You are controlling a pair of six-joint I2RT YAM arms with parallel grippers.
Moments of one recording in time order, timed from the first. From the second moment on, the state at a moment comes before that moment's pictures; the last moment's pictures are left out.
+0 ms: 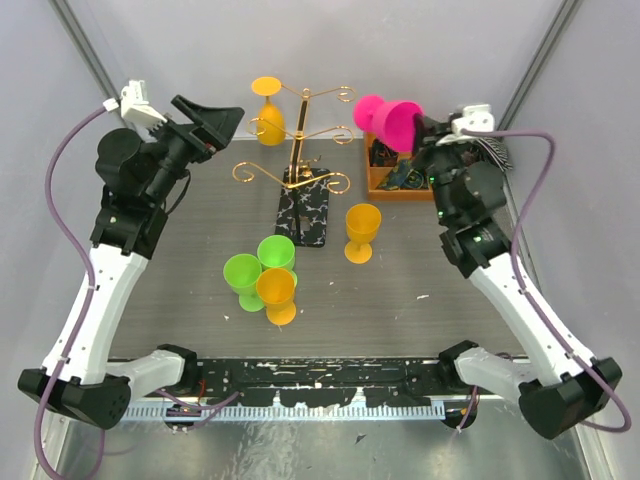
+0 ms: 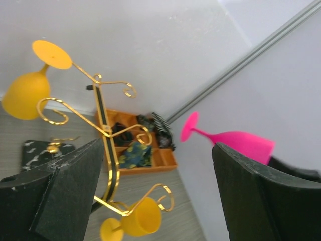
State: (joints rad) left arm -0.29 1.14 1.40 -0.14 0.13 -0.72; right arm 0.38 1.05 1.14 0.24 0.24 0.01
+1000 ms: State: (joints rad) left arm -0.30 0.98 0.98 0.26 0.20 -1.48; right arm 0.89 1.34 1.01 0.93 0.28 -0.42
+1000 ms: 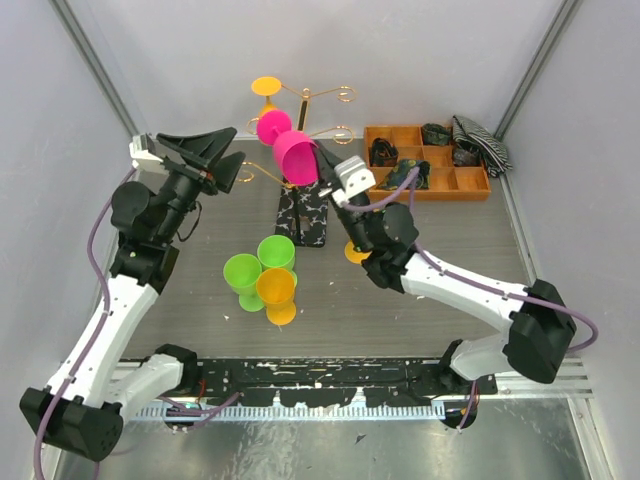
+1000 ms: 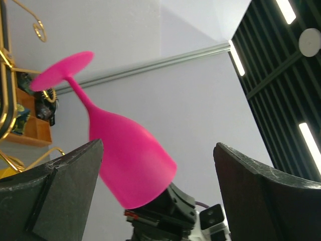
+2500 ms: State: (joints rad) left arm -0.33 1.01 0.87 0.32 0.16 -1.63; right arm 1.08 1.49 0.94 1.30 0.20 -0.71
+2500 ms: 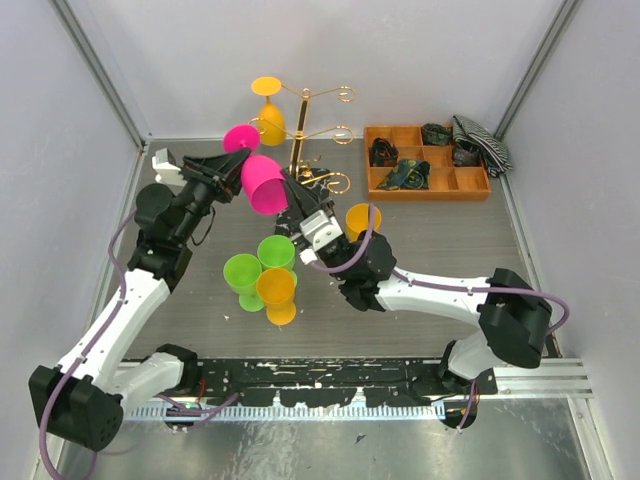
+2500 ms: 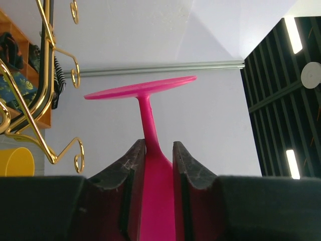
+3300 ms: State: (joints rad) left arm -0.34 1.04 0.87 0.43 0.19 -1.63; right arm 1.08 1.42 0.90 1.26 0.15 -0.71
